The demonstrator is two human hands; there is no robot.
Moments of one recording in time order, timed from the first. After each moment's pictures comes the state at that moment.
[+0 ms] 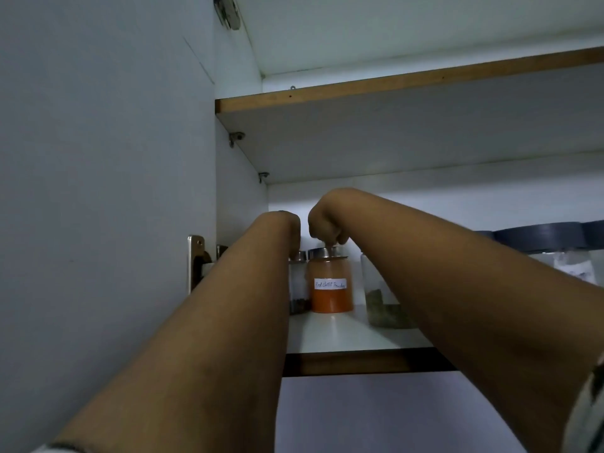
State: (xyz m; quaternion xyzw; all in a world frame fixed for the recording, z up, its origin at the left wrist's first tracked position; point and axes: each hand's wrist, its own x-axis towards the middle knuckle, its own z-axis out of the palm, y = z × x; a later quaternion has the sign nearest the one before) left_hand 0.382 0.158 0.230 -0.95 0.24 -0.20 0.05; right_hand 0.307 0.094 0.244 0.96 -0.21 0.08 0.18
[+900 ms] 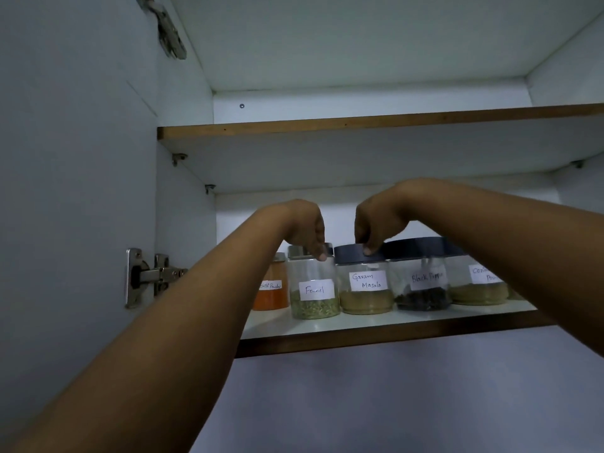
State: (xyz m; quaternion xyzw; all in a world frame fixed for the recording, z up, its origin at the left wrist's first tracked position) left_hand 0.233 0.122 0.226 -0.83 0.50 -0.25 0.00; right_hand 0.114 0.012 0.231 0.97 -0.17 0.06 0.18
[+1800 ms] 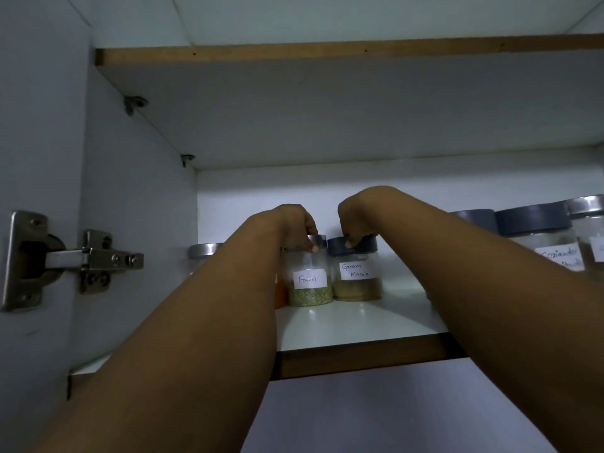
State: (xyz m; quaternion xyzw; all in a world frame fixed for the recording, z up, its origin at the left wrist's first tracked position) left_hand 0.335 0.069 0.204 -0.83 0.48 -0.24 -0.10; right_hand 0.246 -0.041 0.223 0.92 -0.27 0.10 0.25
